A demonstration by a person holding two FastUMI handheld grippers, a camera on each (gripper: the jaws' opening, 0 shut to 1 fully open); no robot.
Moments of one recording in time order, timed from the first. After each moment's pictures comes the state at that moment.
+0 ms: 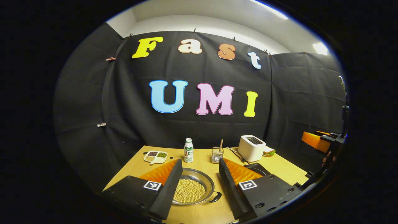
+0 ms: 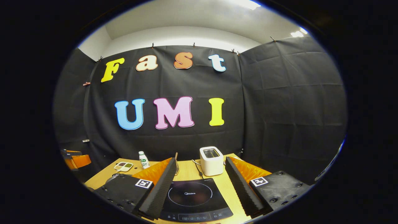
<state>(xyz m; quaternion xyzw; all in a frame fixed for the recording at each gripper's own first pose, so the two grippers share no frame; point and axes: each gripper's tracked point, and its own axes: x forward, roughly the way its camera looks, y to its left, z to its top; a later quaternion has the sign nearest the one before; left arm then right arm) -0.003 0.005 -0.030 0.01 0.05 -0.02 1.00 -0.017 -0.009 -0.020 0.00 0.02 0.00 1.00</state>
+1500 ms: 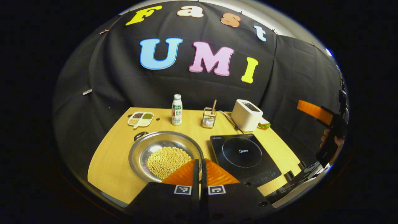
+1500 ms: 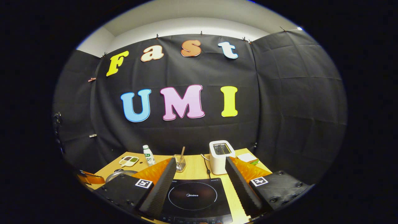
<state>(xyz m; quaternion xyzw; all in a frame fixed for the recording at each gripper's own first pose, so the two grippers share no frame) 0.023 -0.023 -0.166 -0.02 0.26 -0.06 0.96 0.057 -0.001 -0.053 0.00 0.08 0.07 0.99</state>
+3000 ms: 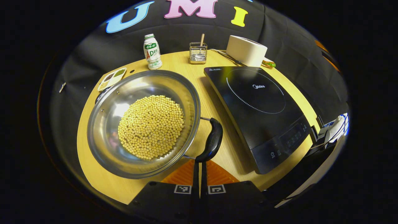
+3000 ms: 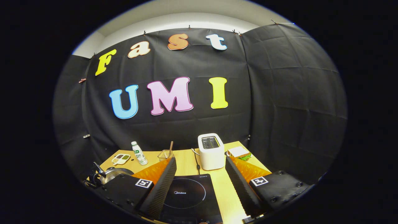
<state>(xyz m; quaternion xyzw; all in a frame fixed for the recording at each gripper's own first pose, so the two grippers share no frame) 0.040 -0.038 -0.341 0.06 0.47 -0.12 0.87 0.080 -0.063 -0.071 0.02 0.11 0.03 0.99</state>
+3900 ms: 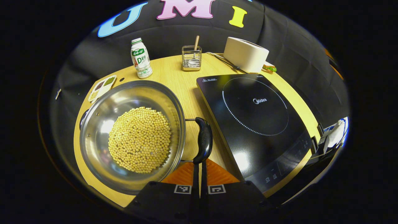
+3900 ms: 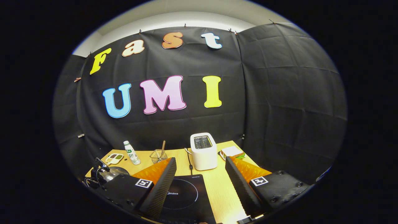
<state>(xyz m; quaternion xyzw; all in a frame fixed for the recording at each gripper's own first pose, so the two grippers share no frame) 0.100 -0.069 -0.338 0.06 0.45 -0.13 0.88 0.092 -0.080 -0.077 0.01 0.11 0.01 0.99</state>
